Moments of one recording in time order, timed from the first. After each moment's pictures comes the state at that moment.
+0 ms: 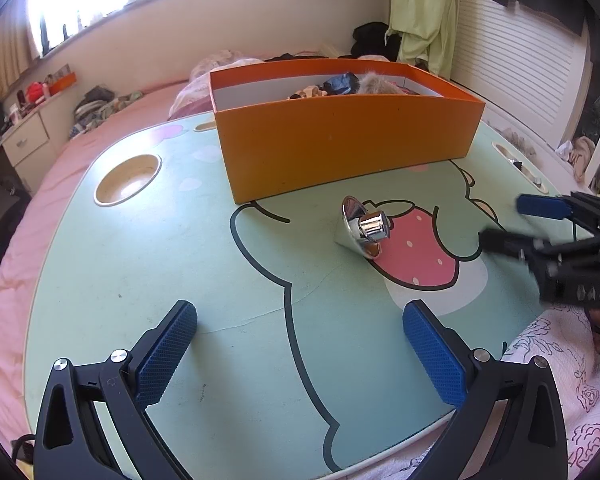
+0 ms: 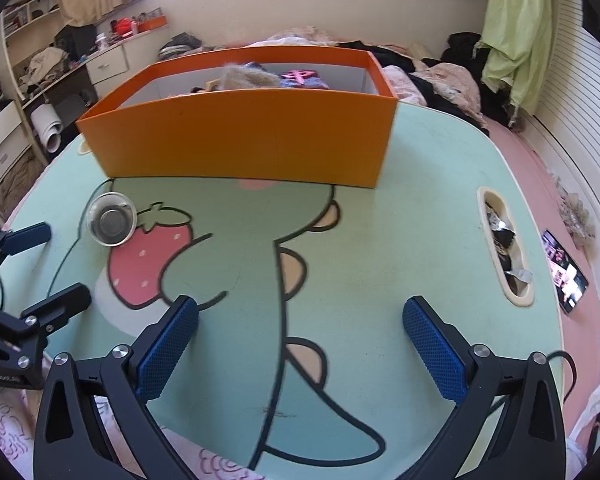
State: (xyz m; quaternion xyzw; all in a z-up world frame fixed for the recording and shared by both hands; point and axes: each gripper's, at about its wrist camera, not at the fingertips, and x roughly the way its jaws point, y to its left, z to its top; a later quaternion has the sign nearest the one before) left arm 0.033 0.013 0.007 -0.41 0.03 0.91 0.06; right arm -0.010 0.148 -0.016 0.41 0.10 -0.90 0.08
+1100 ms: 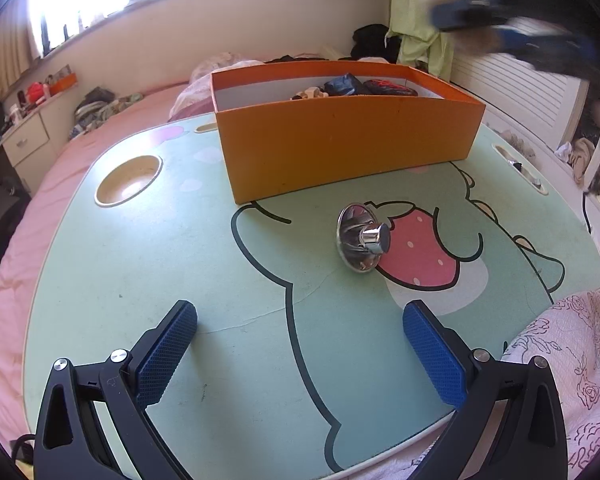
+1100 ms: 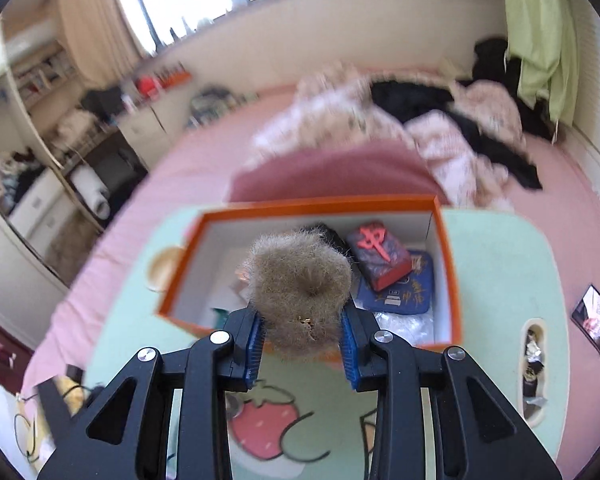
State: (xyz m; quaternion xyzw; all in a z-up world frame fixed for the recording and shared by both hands) left arm 0.035 0.008 0.006 -0.41 0.03 0.91 0.06; right arm -0.064 0.123 0.089 0.37 -0.02 -0.91 0.16
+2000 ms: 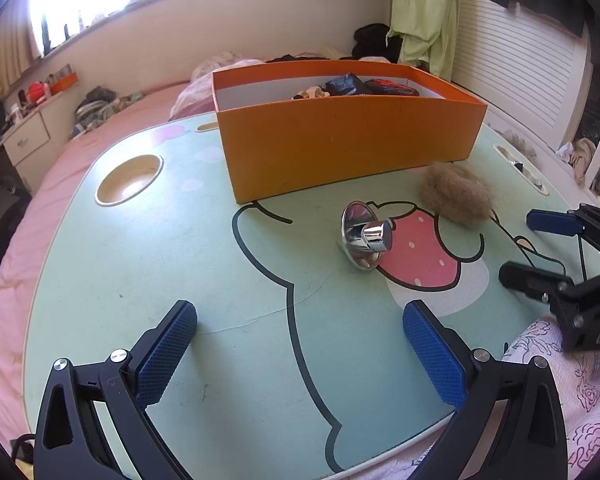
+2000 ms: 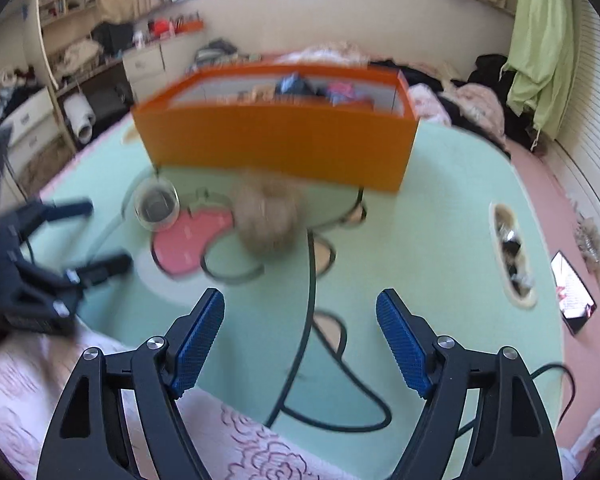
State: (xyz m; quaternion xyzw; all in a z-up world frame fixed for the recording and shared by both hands) left arm 0.036 0.005 0.006 -0.41 0.04 0.91 0.06; right arm 0.012 0.144 -0.020 0.40 0.12 -0.90 0.11
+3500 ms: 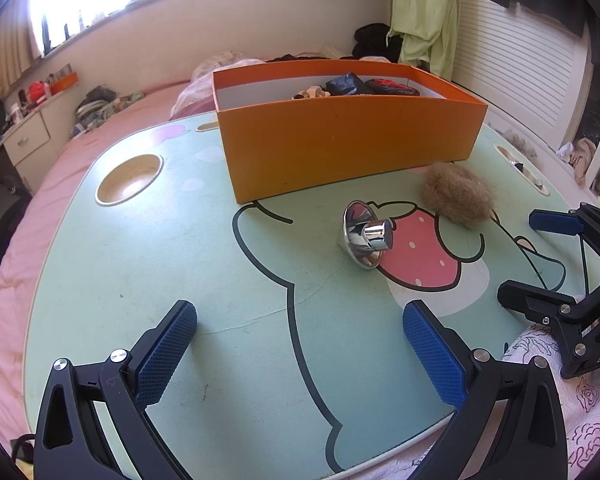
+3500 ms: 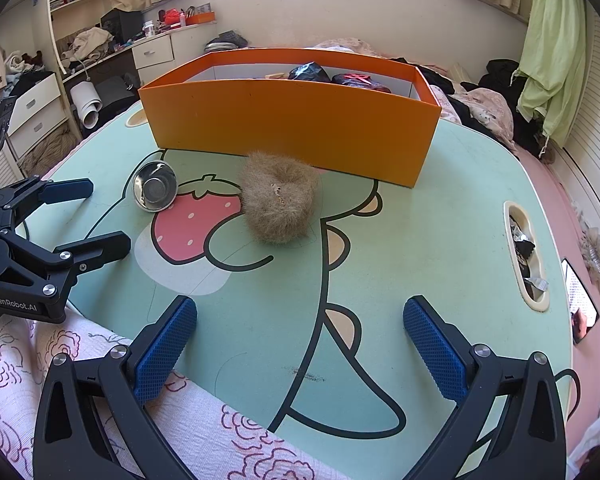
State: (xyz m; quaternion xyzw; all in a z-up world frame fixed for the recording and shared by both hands) left arm 0.037 0.002 0.007 -0.40 0.04 0.91 0.06; right arm 0.015 0.142 -0.028 0.39 0.13 -0.90 0.12
